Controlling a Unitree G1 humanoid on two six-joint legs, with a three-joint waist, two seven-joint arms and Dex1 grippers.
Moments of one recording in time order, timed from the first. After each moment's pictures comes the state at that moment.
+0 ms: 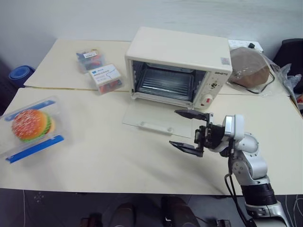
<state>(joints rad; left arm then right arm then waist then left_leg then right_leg) -0.15 1.13 0.90 0.07 -0.80 1.47 -0.24 -0.31 -0.44 -0.02 -0.18 0.61 -0.08 1.18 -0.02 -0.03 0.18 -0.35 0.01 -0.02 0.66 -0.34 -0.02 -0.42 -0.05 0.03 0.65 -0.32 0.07</state>
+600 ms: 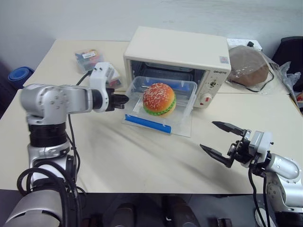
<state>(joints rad) -0.98 0.52 0.13 0.03 -0.71 1.51 -0.10 0.02 -0.57 -0.24 -0.17 0.52 -0.16 1.08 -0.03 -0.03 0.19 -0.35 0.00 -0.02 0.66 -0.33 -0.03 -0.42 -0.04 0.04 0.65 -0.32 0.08</state>
